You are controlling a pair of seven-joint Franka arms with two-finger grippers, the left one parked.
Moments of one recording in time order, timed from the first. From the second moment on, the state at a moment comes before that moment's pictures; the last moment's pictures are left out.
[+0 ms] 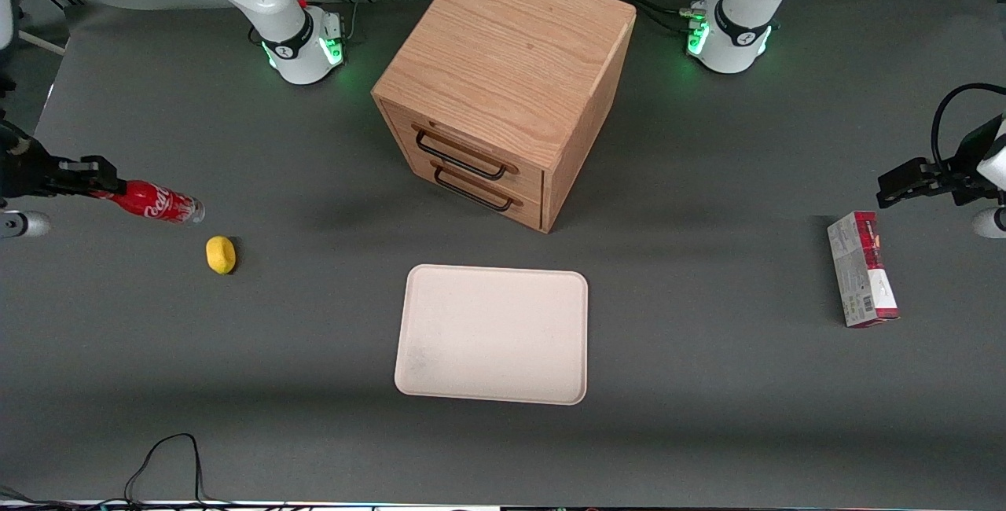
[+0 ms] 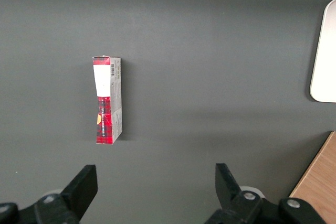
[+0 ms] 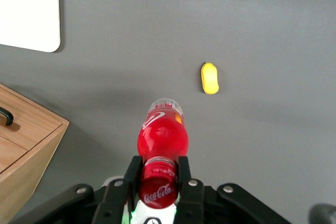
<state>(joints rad) 0.10 0.23 -0.18 -1.29 0.03 1.29 -0.15</state>
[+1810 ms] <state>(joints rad) 0.31 0.93 0.15 -0.88 -0.13 1.92 1.11</state>
